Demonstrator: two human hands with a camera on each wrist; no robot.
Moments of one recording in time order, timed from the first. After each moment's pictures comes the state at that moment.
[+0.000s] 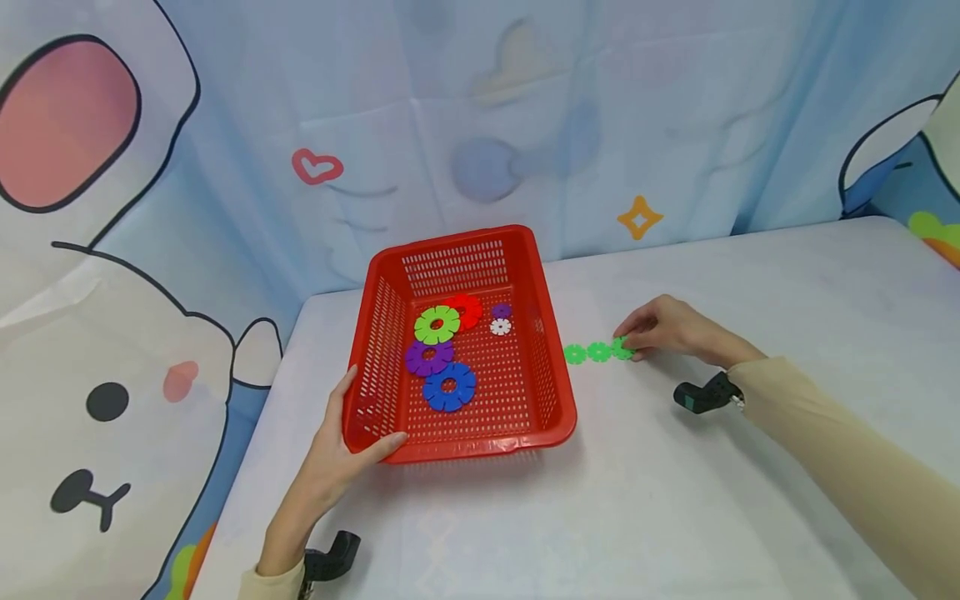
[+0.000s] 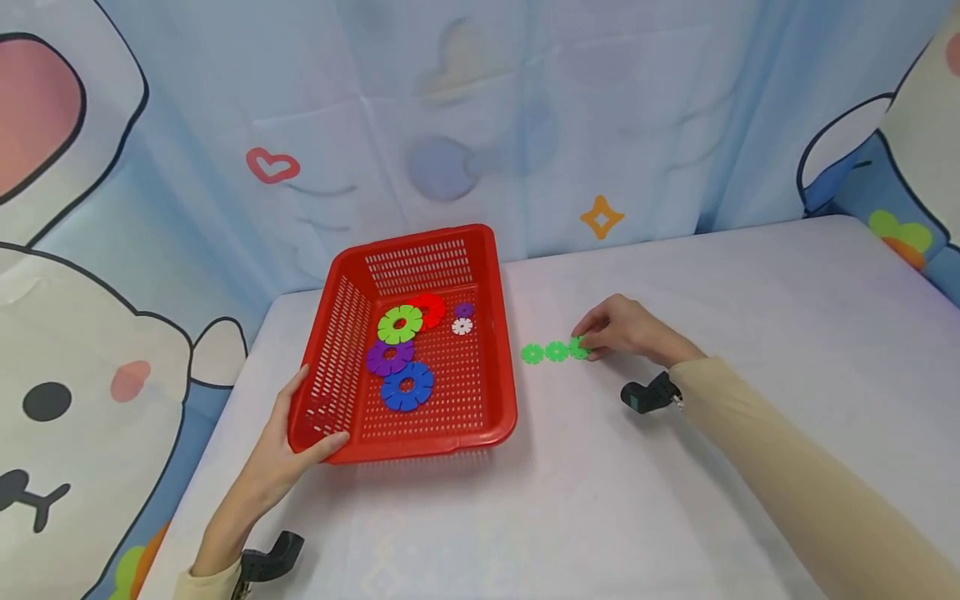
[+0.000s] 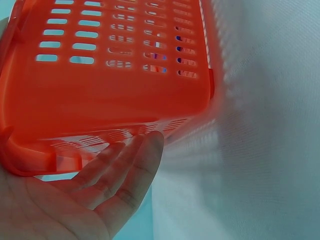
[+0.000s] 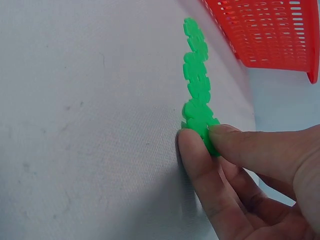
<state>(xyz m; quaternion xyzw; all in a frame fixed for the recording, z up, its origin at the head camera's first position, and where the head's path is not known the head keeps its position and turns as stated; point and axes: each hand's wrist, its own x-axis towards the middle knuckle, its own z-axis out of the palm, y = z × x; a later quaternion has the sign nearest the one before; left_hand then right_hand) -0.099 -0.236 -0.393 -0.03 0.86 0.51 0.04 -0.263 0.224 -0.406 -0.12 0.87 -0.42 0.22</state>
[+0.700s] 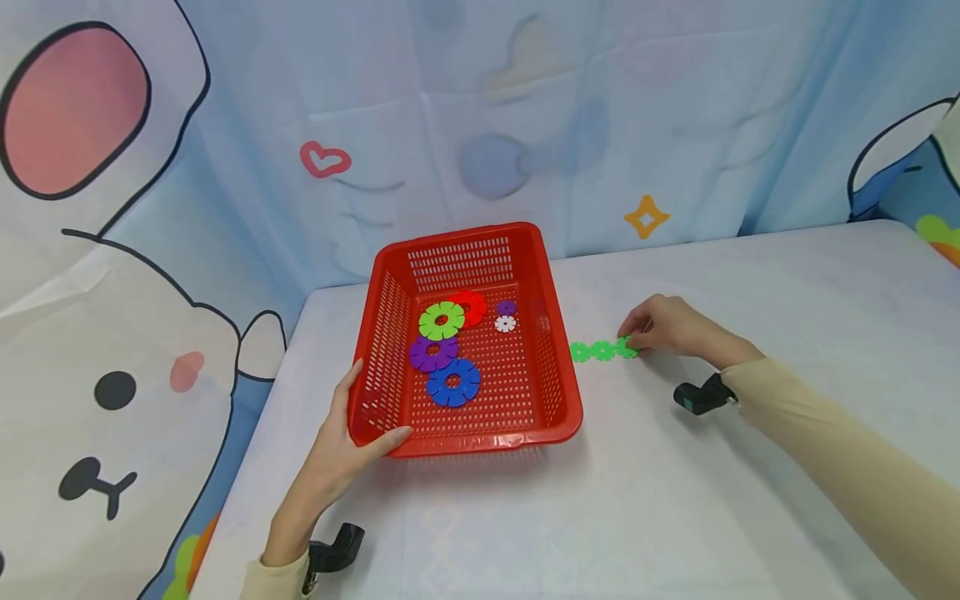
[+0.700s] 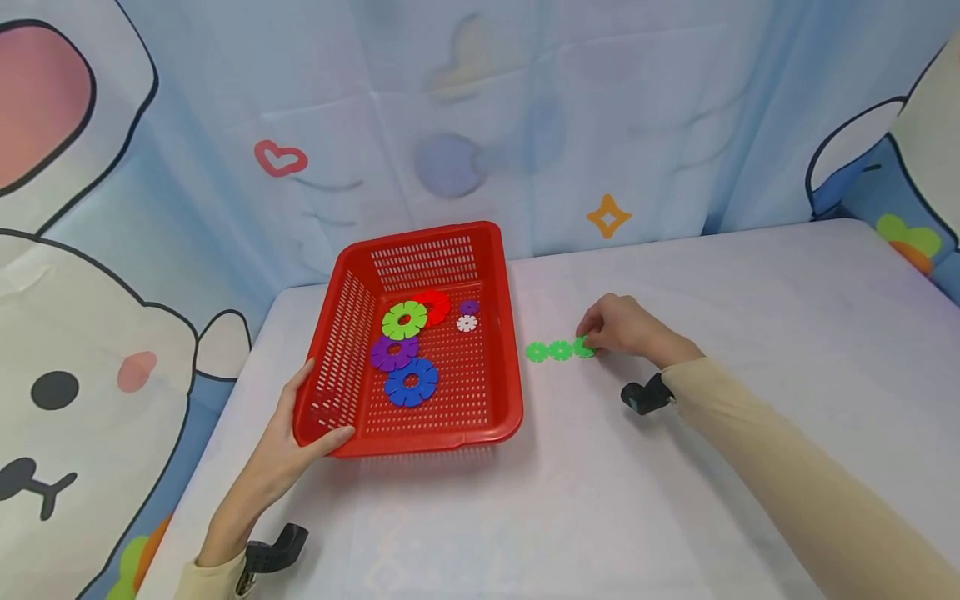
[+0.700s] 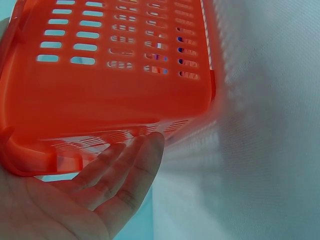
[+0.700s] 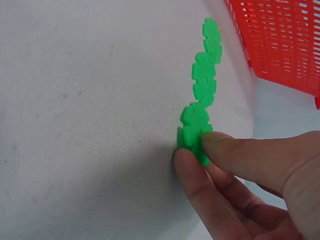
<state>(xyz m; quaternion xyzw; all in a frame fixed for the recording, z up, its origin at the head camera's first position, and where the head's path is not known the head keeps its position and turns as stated) -0.098 -0.236 -0.395 -0.03 0.86 0.51 0.04 -0.268 0.210 -0.400 -0.17 0.92 -0.31 0.19</state>
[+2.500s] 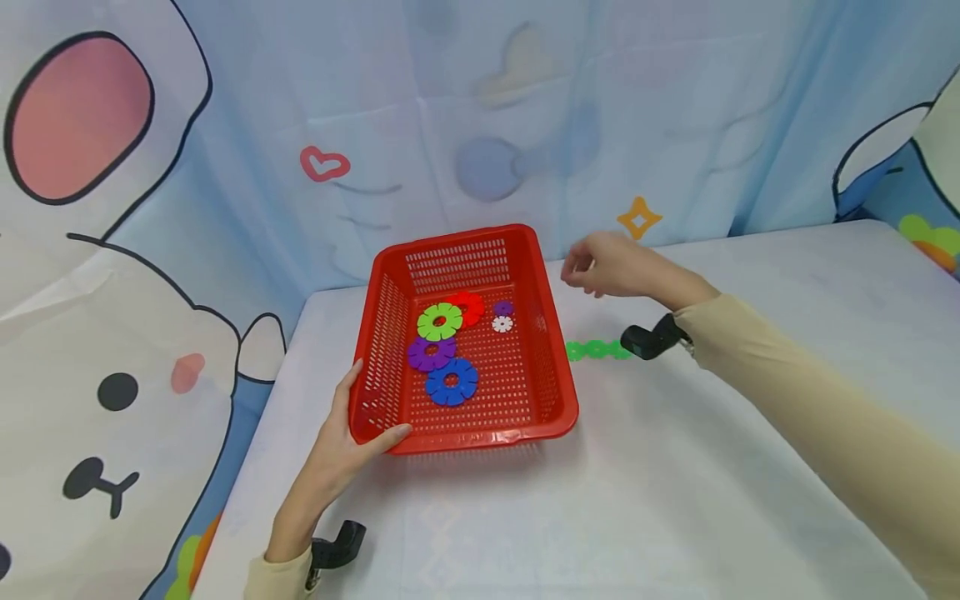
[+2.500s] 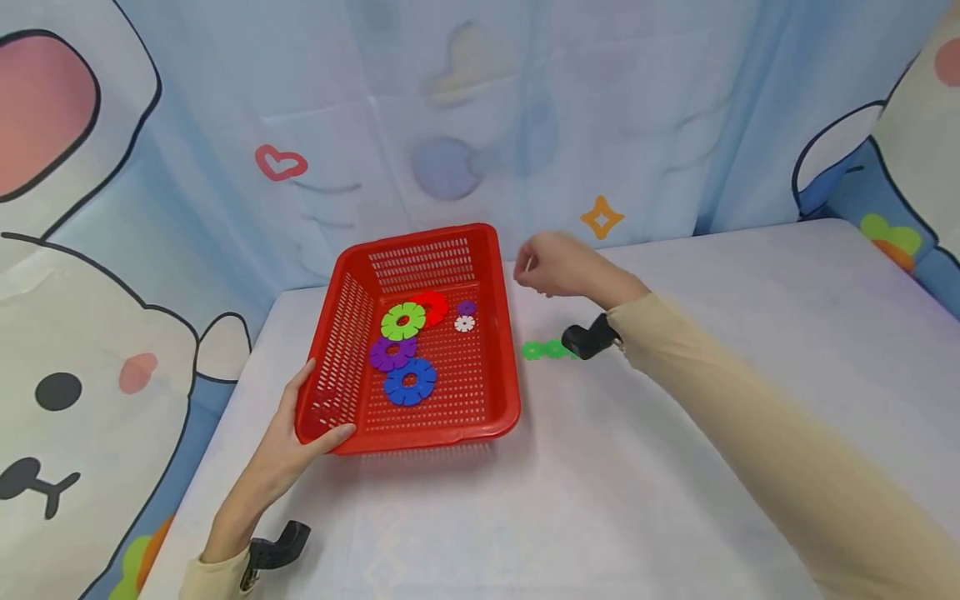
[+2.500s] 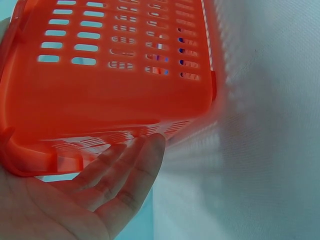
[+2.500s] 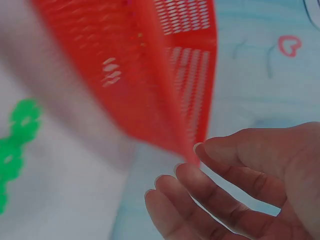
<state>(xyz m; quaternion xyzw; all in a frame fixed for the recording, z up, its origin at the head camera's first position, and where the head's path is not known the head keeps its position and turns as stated) -0.098 -0.237 -0.395 -0.02 0.86 0.51 0.04 -0.266 0.140 -0.297 -0.22 0.93 -0.29 0.11</state>
